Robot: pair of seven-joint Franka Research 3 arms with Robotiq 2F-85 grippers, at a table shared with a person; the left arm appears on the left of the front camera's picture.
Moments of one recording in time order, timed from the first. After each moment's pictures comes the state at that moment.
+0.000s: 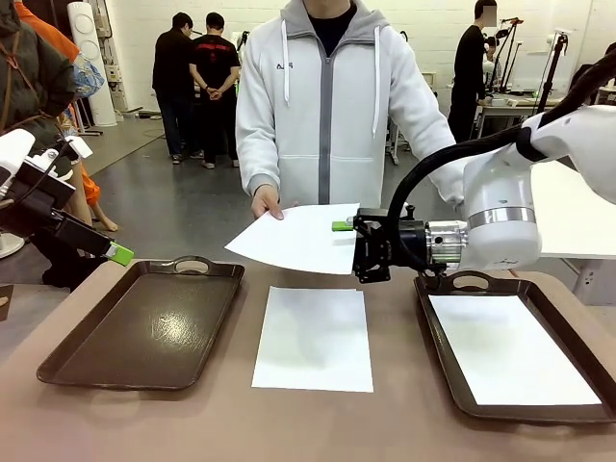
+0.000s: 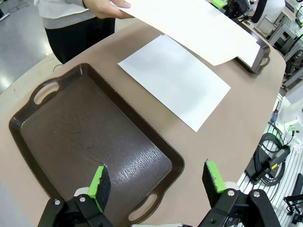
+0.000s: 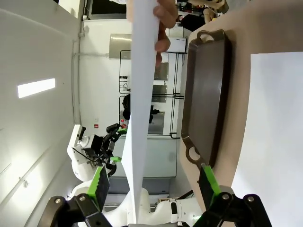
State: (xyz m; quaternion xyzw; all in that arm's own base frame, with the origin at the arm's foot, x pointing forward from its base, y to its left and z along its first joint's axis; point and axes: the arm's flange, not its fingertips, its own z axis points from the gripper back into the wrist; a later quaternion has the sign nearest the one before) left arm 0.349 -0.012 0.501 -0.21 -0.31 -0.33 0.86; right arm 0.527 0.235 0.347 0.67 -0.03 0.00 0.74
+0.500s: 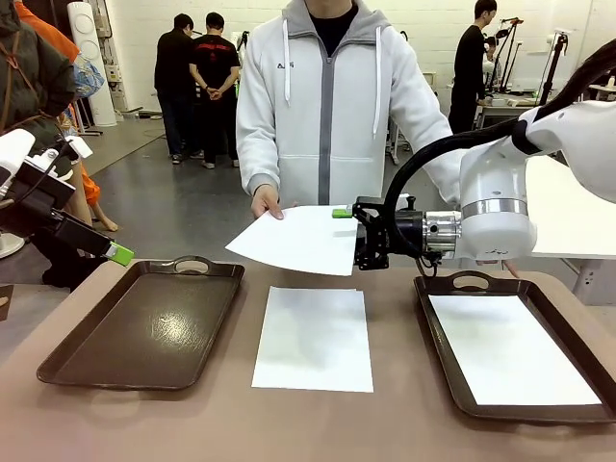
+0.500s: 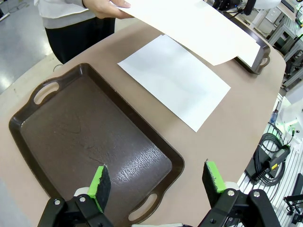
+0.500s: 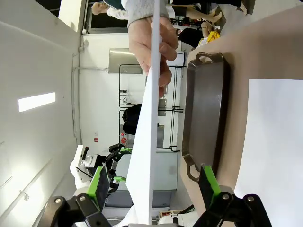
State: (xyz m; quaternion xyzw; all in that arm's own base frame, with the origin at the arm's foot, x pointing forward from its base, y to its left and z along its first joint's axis) left arm 0.349 -0.012 0.501 -0.21 -0.31 -0.33 0.86; right arm 0.552 0.233 0.356 0.67 -0.05 -0.03 0.74
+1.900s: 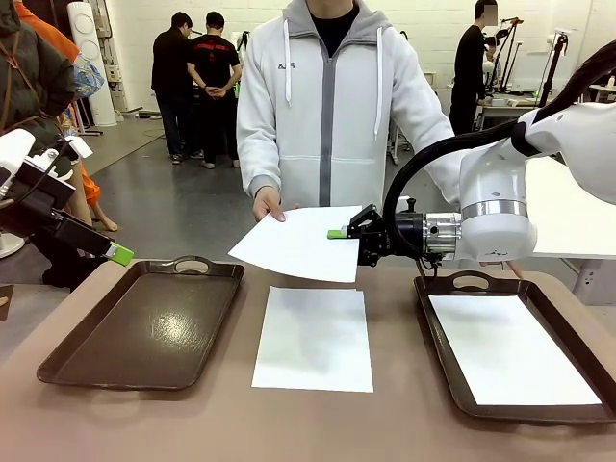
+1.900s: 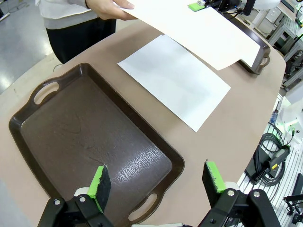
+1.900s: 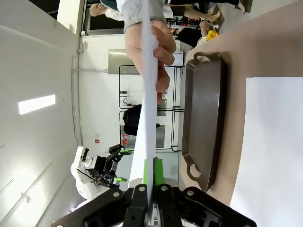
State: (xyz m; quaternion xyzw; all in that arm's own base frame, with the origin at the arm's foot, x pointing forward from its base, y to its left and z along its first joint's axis) left arm 0.349 -0.012 0.501 -0.21 -0.31 -0.33 0.86; right arm 0.553 0.232 0.353 0.67 -0.05 -0.03 0.74
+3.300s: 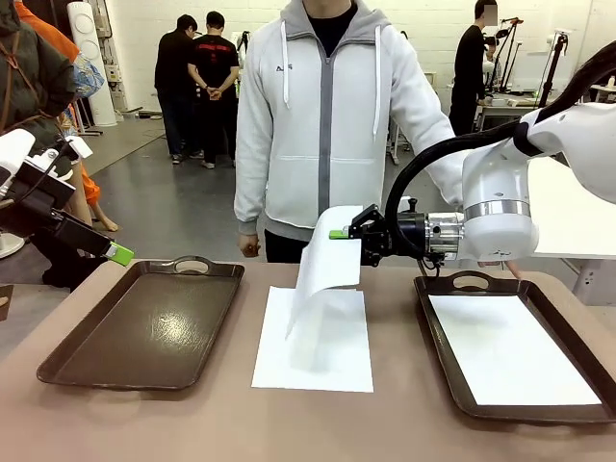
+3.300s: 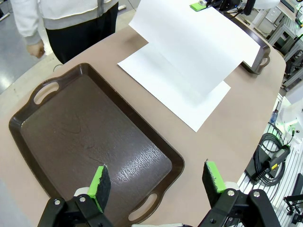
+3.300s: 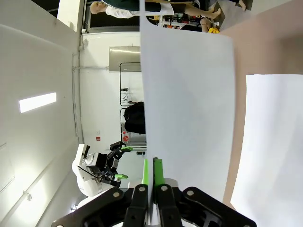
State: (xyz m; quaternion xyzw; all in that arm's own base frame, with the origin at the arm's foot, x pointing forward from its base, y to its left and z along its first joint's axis) left arm 0.349 -0.012 0.501 -0.21 -0.31 -0.33 0.86; right arm 0.553 0.228 0.353 0.67 -0.04 -0.03 0.74
